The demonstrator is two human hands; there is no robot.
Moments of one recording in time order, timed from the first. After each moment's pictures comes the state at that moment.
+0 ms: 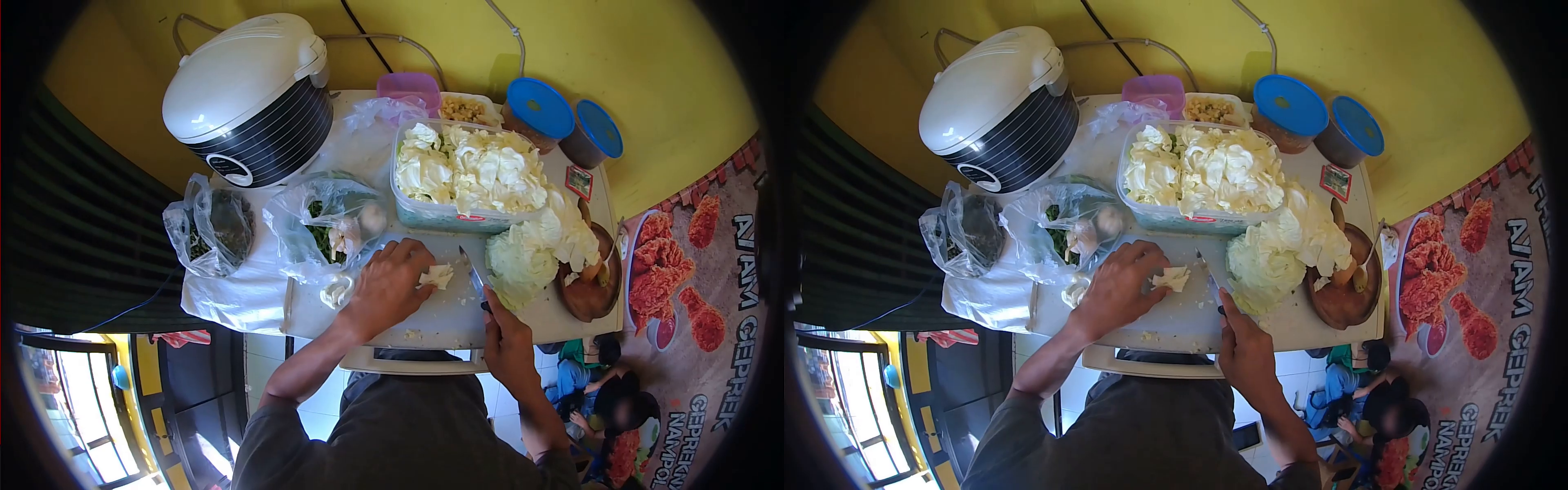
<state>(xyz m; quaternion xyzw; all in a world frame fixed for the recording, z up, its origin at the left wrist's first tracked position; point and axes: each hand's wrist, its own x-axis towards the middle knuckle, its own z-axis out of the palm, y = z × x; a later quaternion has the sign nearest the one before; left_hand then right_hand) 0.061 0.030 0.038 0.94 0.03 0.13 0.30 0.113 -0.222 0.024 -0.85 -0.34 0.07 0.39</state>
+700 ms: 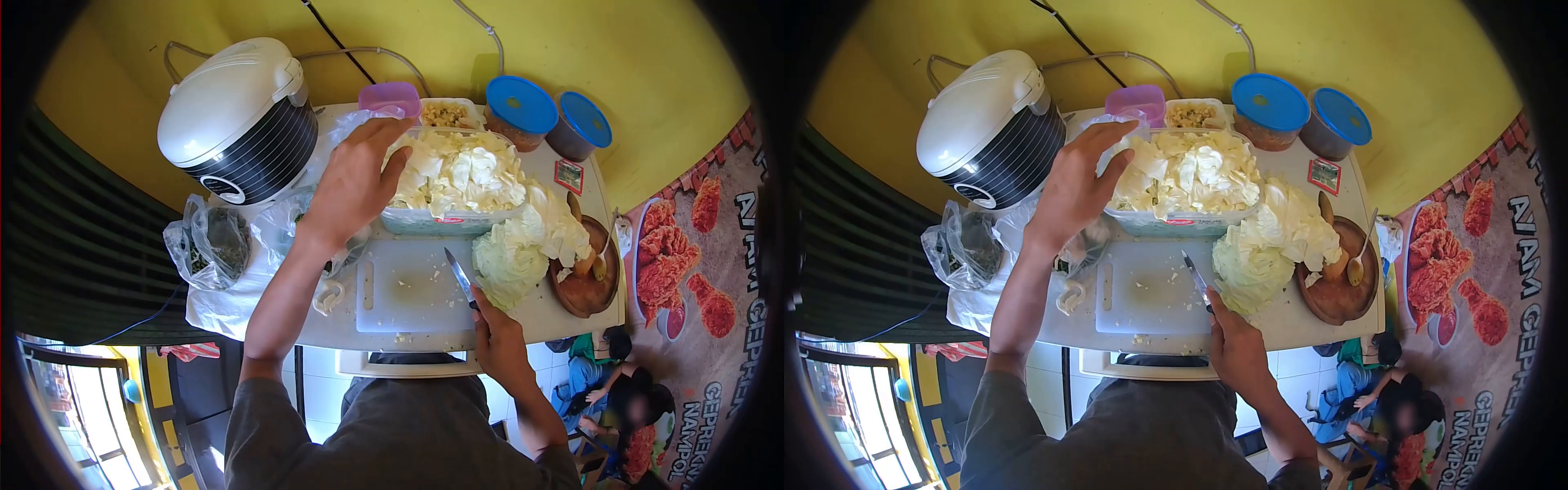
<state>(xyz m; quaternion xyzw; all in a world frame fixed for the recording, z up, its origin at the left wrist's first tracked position) 0.157 0.085 0.133 0.90 -0.05 0.36 0.25 0.119 -0.224 0.016 -0.84 -0.34 0.07 0.41</state>
